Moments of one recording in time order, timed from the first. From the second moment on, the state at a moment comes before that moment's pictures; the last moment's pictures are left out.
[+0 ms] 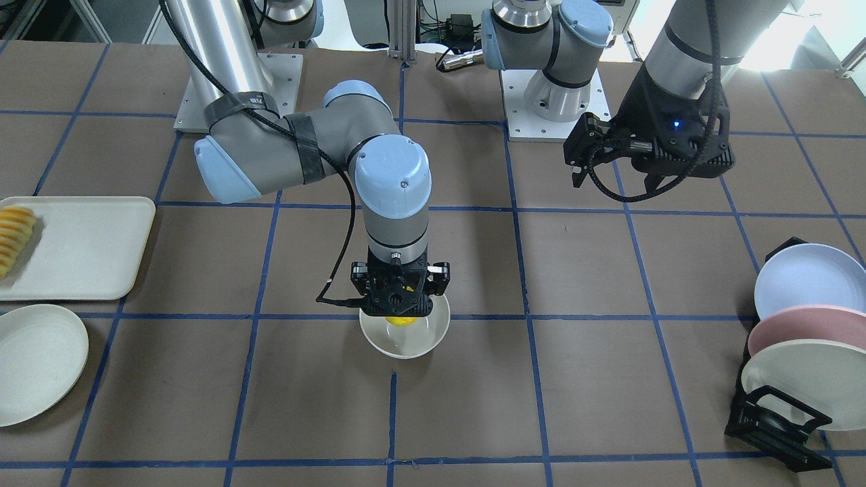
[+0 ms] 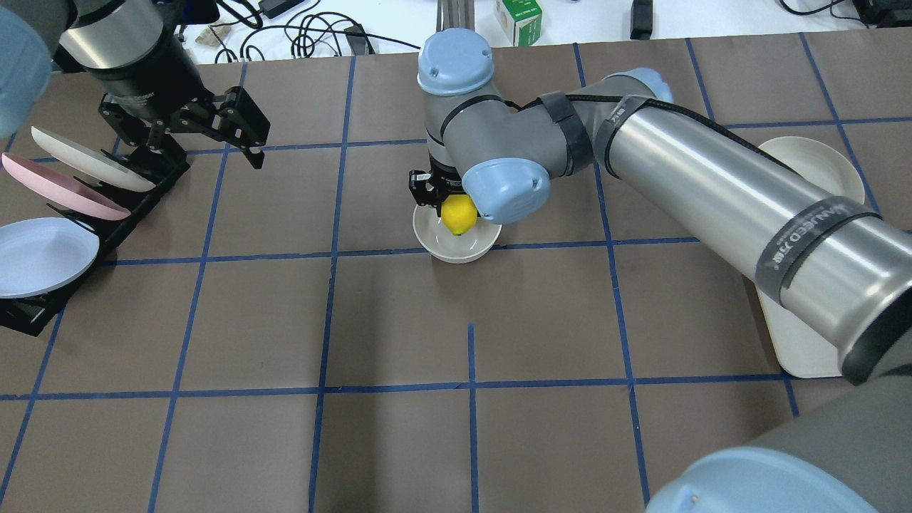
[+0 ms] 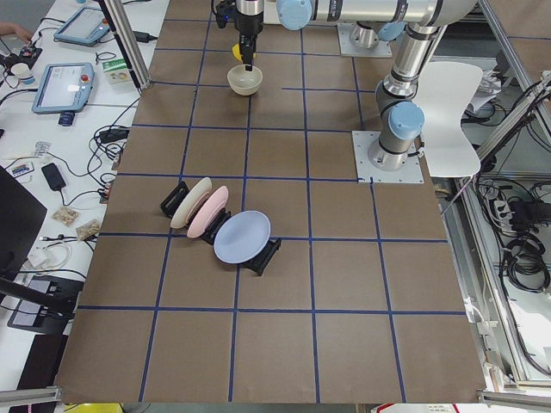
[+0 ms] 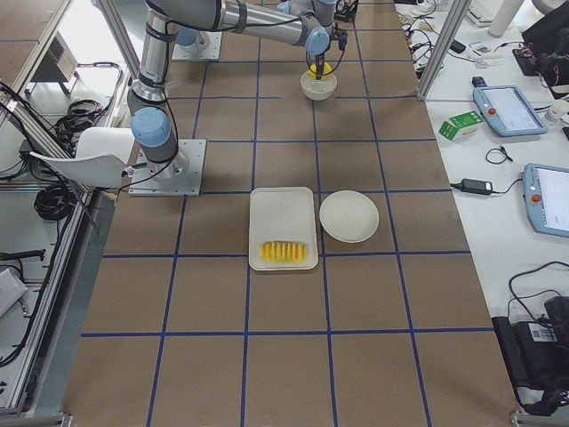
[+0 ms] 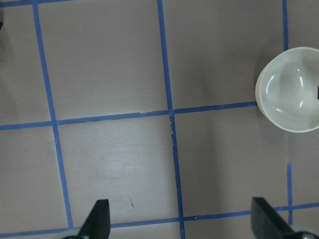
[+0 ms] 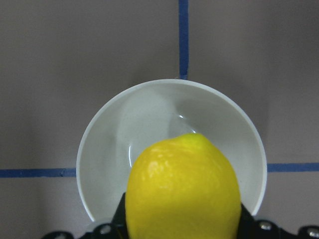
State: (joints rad) left arm -1.51 -1.60 -1.51 -1.62 1.57 0.12; right arm 1.97 -1.07 1.52 -2.06 -1.56 0.41
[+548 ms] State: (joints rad) left arm -1.51 -1.60 -1.51 -1.63 1.55 0.11; right arm 1.97 -1.01 1.52 -2.13 -1.55 0.40
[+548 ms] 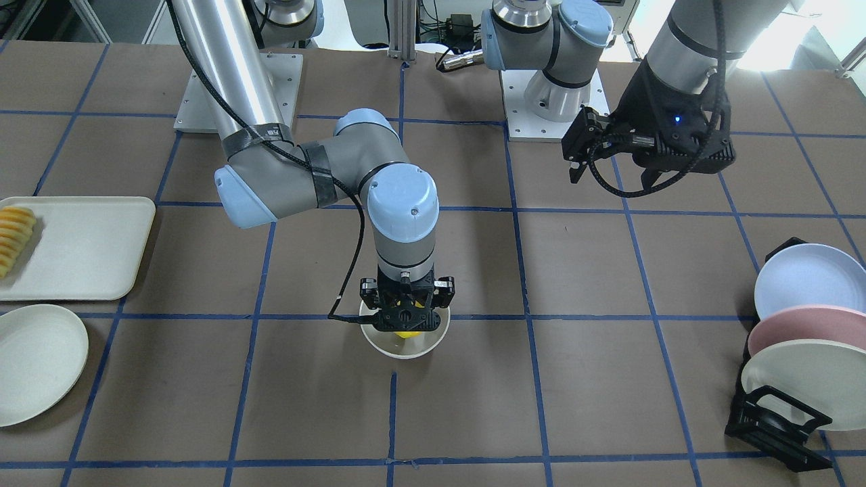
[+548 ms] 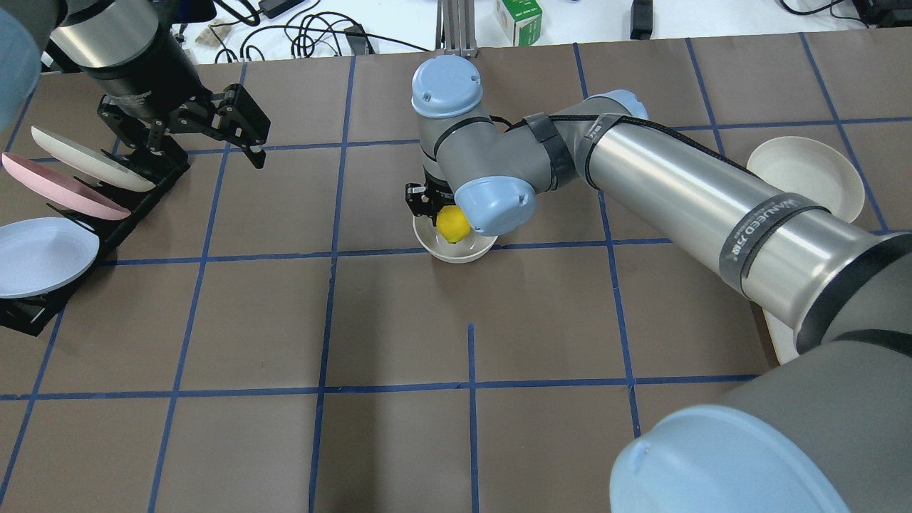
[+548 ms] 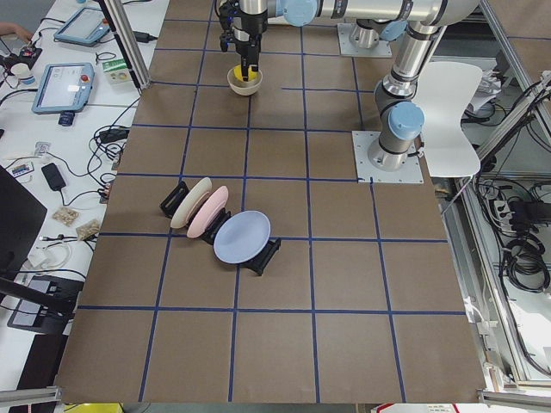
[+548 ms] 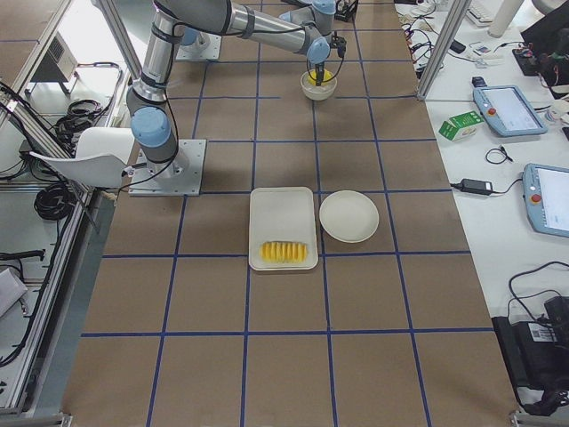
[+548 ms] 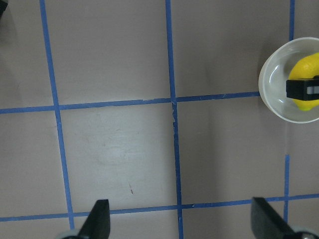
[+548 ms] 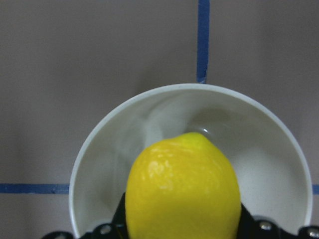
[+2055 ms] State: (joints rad) left arm -1.51 -1.59 -1.50 -1.63 1.55 0.10; right arm 1.80 -1.36 1.50 -1.81 -1.58 0.33
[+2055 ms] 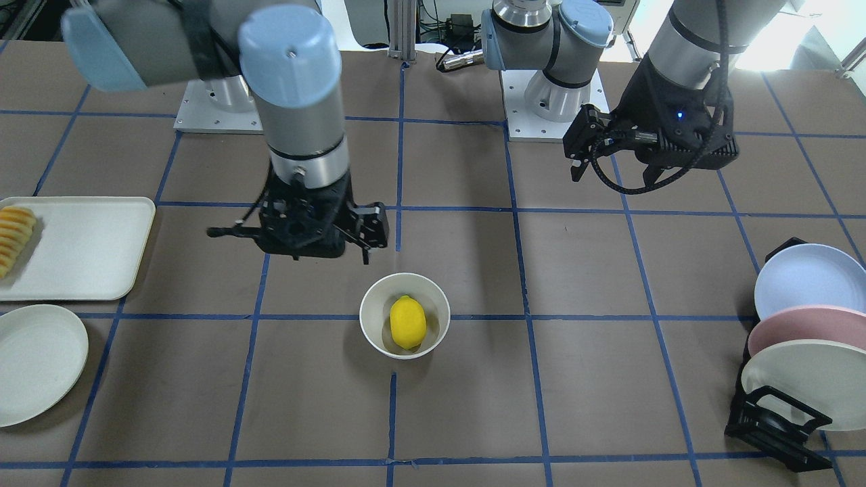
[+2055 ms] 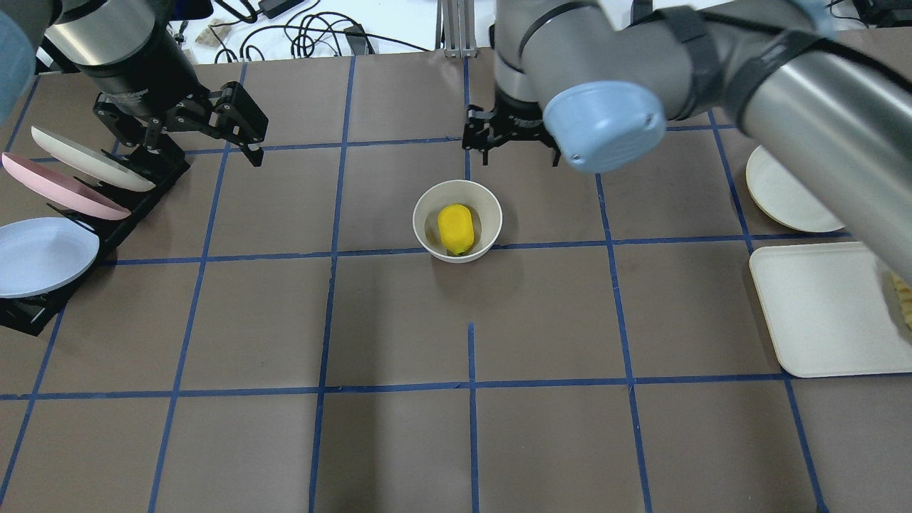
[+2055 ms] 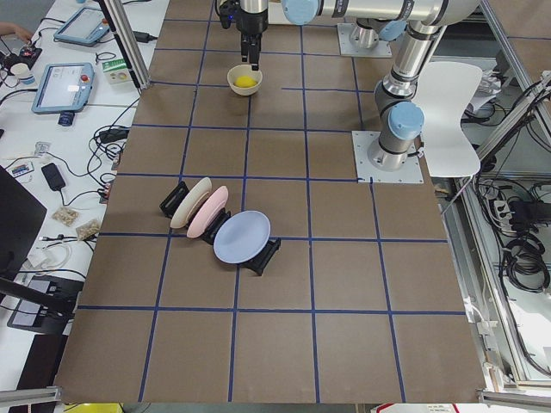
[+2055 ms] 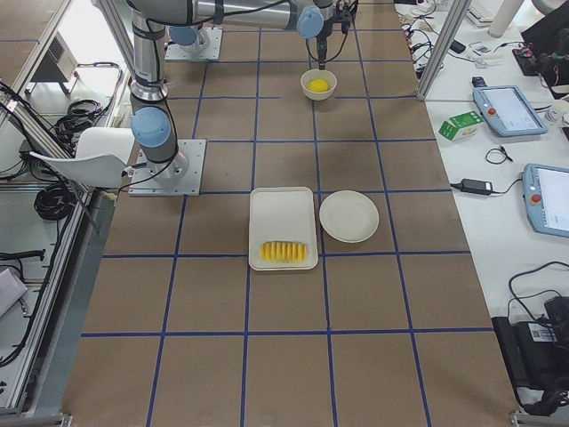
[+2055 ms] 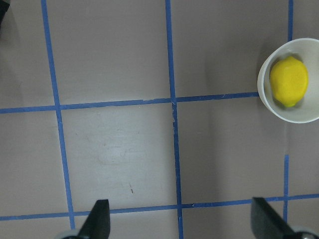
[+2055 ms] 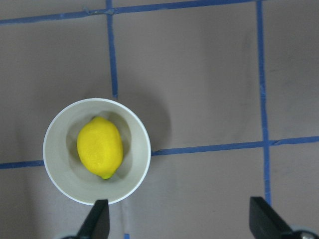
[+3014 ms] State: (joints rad) left arm -1.51 -1.59 -1.49 -1.63 1.55 0.08; right arm 1.70 -1.55 1.51 -1.58 -1.53 0.14
